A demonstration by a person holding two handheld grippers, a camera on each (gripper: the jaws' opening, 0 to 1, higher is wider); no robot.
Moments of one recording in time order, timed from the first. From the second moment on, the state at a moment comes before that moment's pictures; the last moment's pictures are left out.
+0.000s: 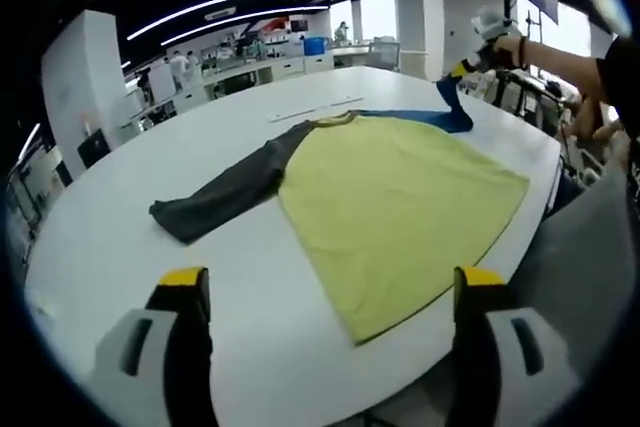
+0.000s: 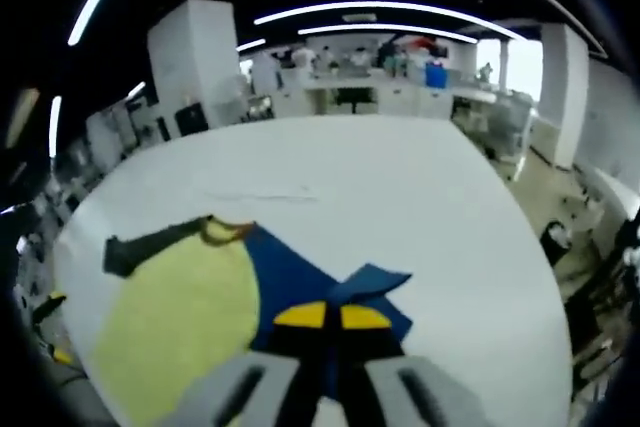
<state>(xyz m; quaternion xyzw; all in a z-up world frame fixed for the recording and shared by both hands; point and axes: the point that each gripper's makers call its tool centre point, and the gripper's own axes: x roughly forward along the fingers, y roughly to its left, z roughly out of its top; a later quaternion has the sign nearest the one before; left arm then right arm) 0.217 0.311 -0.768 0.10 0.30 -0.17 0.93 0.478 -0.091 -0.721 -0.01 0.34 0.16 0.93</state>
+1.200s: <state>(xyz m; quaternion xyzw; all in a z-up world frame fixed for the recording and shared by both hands) 0.217 0.311 -0.776 0.08 0.31 -0.18 0.93 0.506 0.057 -0.698 -0.05 0.33 0.28 0.90</state>
